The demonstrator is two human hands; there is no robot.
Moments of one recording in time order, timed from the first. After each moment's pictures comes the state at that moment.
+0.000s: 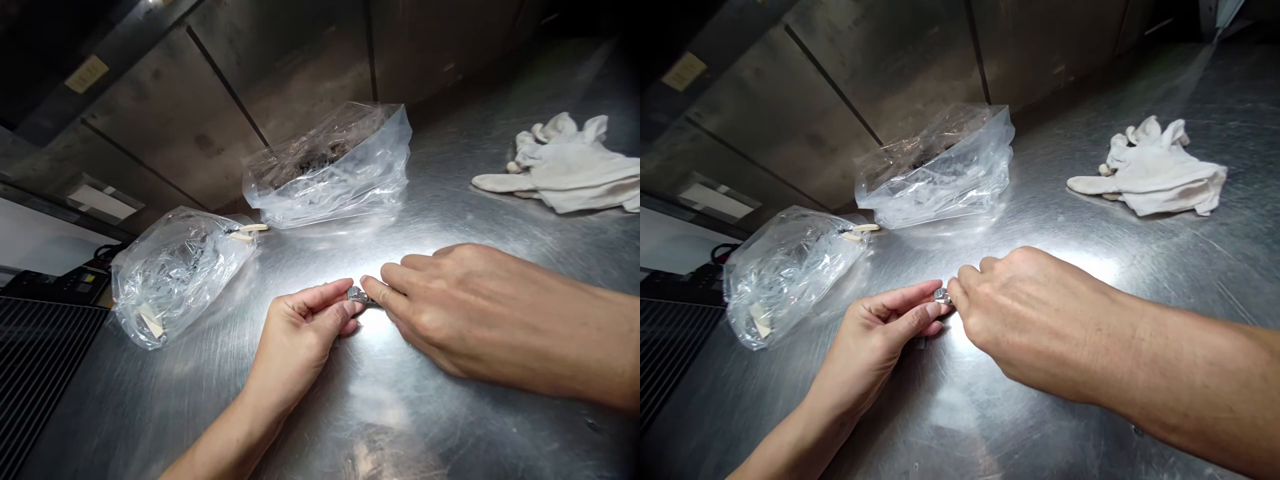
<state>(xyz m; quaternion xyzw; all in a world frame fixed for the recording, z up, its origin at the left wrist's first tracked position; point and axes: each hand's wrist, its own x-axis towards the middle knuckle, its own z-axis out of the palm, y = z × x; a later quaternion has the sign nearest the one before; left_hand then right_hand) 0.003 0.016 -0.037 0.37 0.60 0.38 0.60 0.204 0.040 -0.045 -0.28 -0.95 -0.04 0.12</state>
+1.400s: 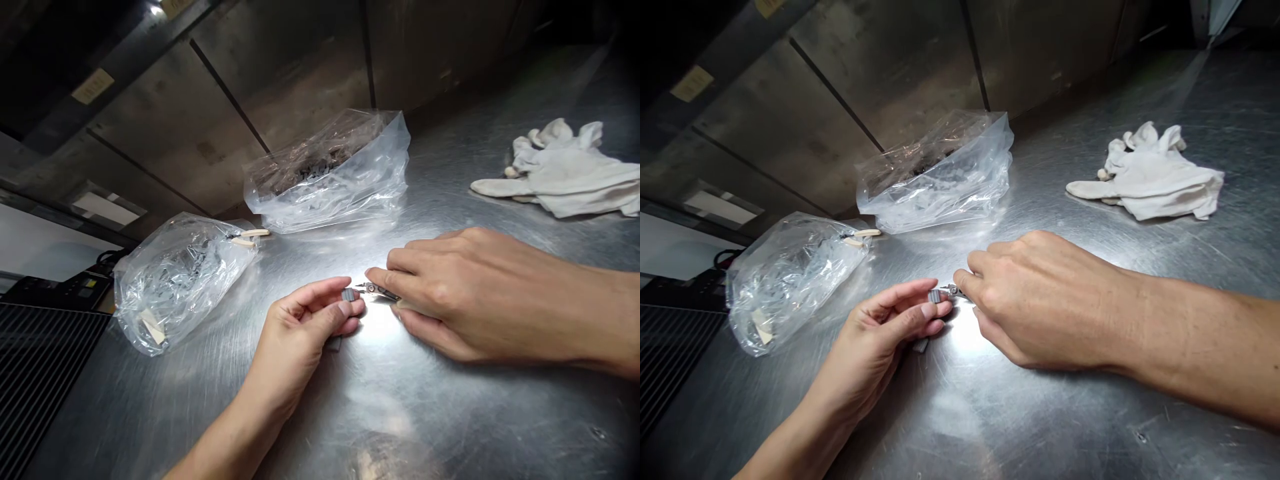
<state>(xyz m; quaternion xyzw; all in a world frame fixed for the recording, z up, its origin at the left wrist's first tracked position) -0.001 0.020 -0.033 0.33 0.58 0.41 0.63 0.218 0.056 -0.045 -0.30 -0.94 0.00 0.17</state>
